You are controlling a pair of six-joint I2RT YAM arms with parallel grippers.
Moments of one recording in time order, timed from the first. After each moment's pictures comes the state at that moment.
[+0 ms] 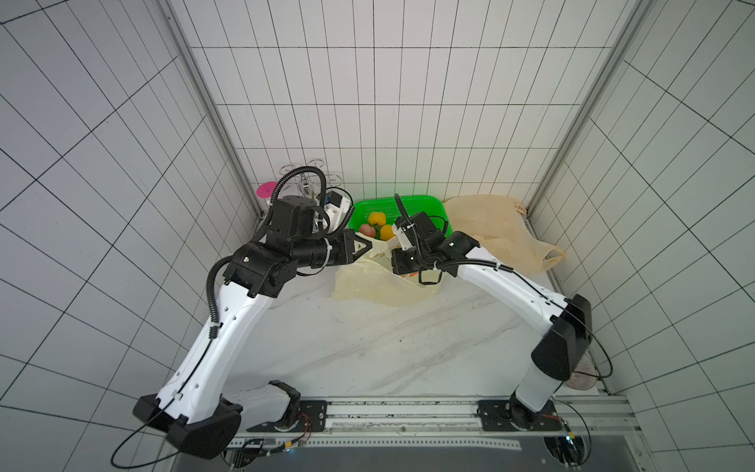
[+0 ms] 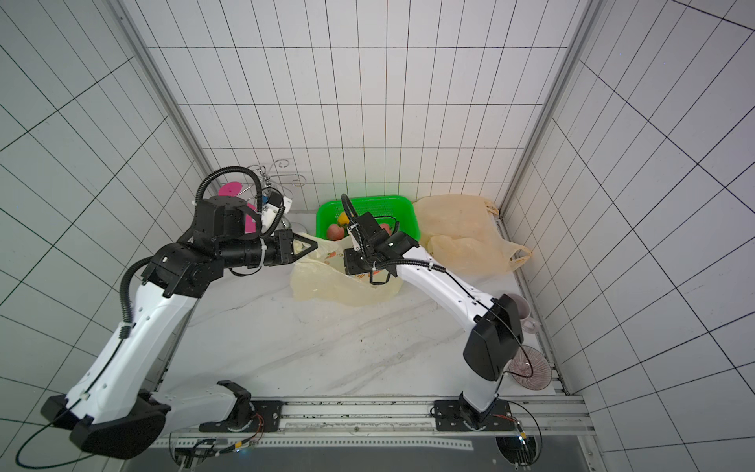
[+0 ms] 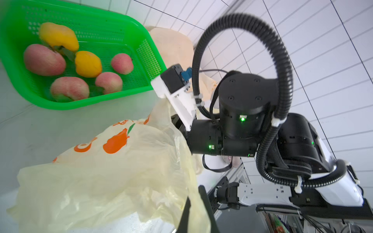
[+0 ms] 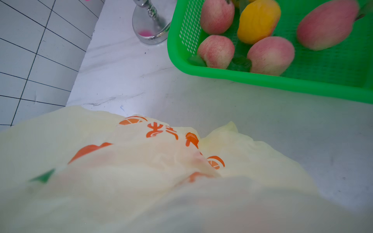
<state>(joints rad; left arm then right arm) -0.38 1.25 1.59 -0.90 0.54 -0.55 0.76 1.79 1.66 -0.77 -0.12 0.45</state>
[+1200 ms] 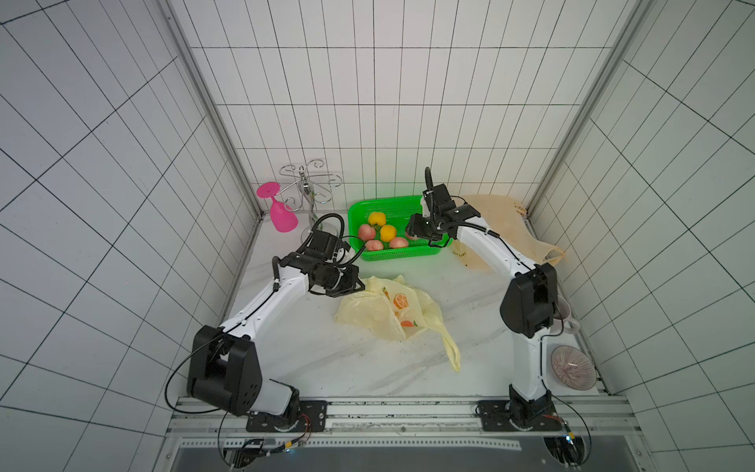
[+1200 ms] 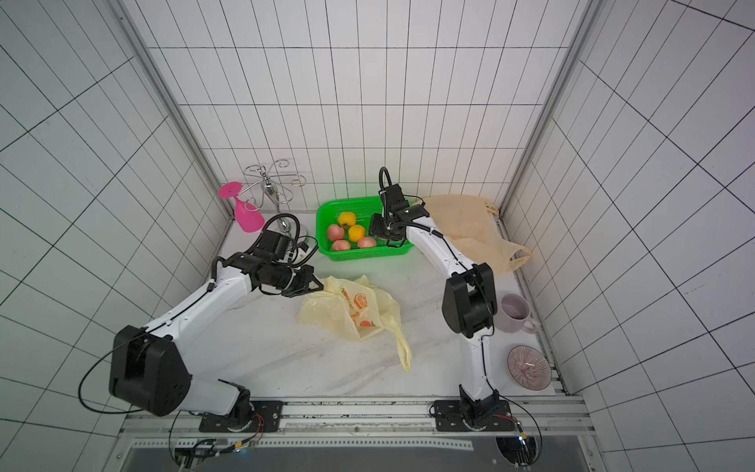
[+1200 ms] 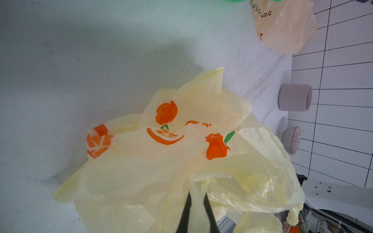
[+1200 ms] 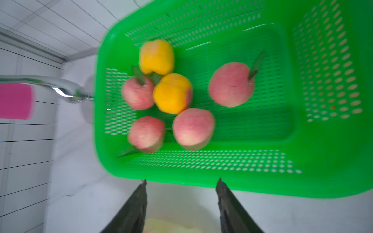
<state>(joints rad) -0.30 1.44 1.15 -0.78 0.58 -0.42 0.43 2.17 2.04 -0.79 -0.05 0.51</state>
